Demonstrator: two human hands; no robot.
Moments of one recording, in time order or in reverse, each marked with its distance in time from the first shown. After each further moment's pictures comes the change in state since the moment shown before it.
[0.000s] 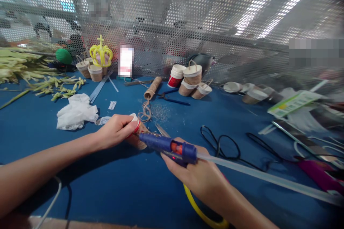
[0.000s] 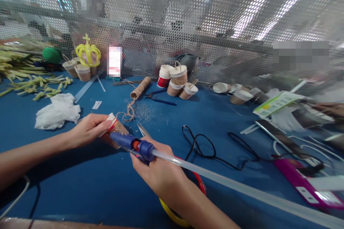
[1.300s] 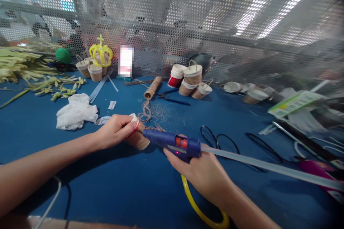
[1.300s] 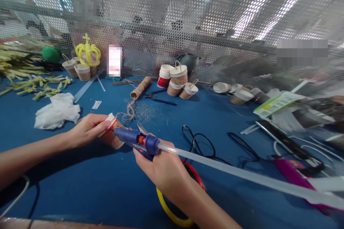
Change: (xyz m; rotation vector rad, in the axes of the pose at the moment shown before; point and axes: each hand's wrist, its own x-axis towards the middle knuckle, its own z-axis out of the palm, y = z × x) left_hand 0.000 -0.001 -0.004 0.329 0.106 0.111; right_hand 0.000 0.009 0.000 -0.039 0.082 0.011
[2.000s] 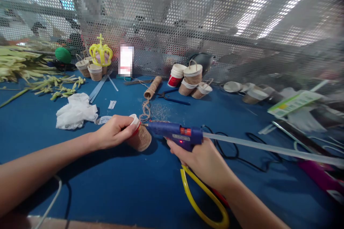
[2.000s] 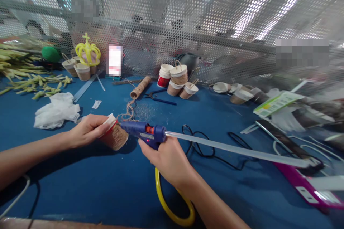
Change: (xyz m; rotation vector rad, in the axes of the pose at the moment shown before) left_hand 0.000 -0.001 0.001 0.011 -0.017 0.132; right_hand 0.010 0.001 -0.007 0.130 -0.060 0.203
